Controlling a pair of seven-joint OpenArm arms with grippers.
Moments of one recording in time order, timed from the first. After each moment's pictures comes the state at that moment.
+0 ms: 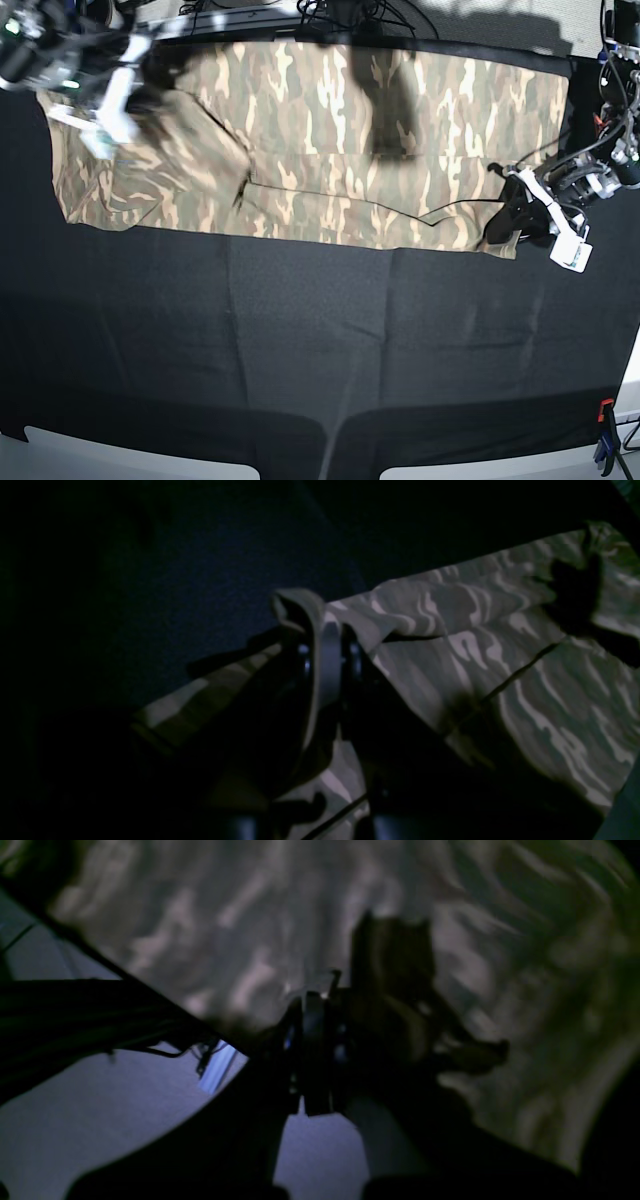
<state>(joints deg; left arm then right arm) 4.1 -29.8 0.3 82.1 -45.4 -39.9 24.7 -32.3 18.3 33.0 126.5 43.6 41.1 -78.4</state>
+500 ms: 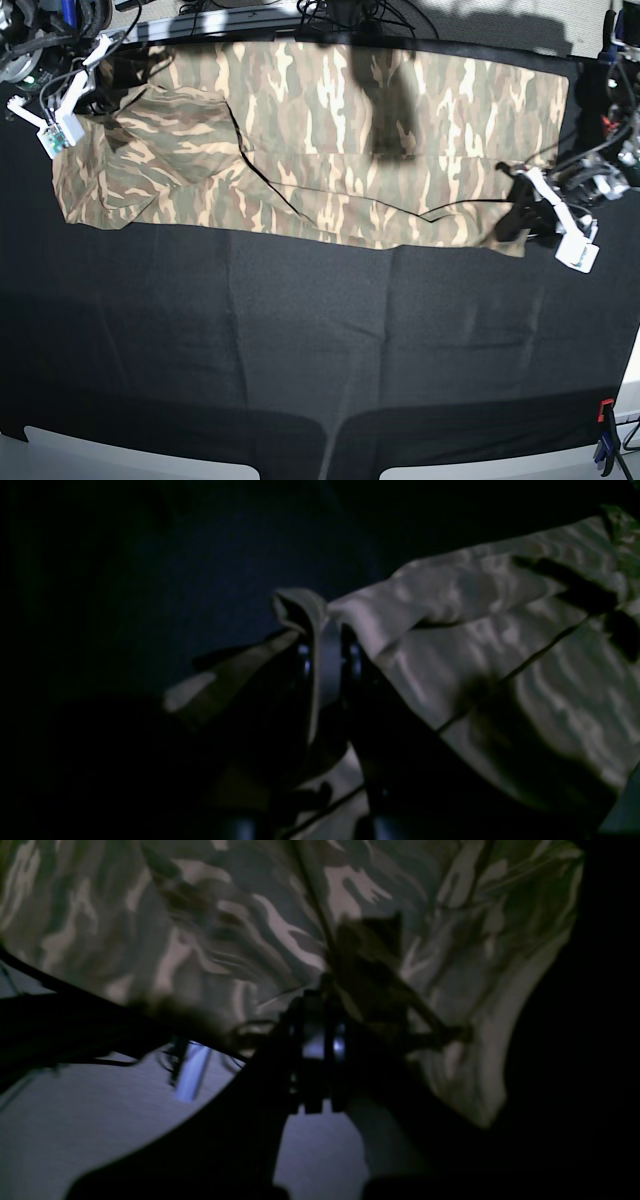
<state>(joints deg) 4.1 -32.7 0.3 82.1 -45.5 -39.9 27.1 -33.6 18.2 41.2 126.8 40.6 41.1 -78.3</state>
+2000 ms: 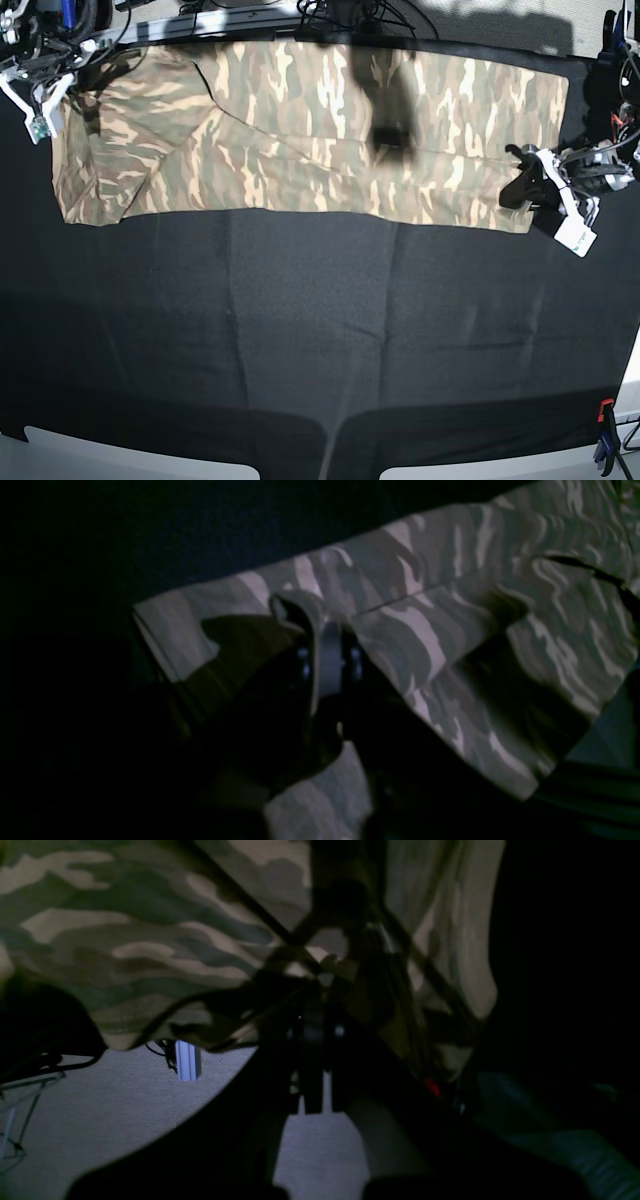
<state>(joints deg) 5.3 -34.7 0.3 82.1 -53.5 -39.9 41.6 -33.6 18.1 41.2 115.9 29.0 34.1 -74.7</state>
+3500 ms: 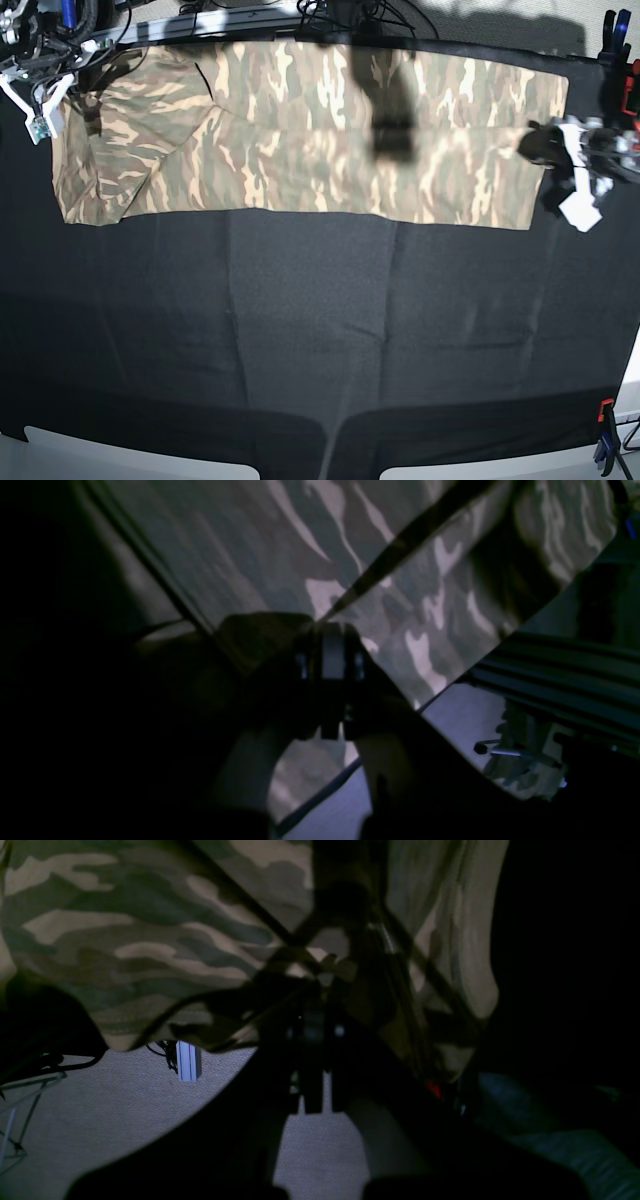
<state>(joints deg) 5.2 -42.1 0.3 82.2 -70.4 -39.9 70.6 -33.6 18.1 41.2 115.9 29.0 34.1 -74.6</state>
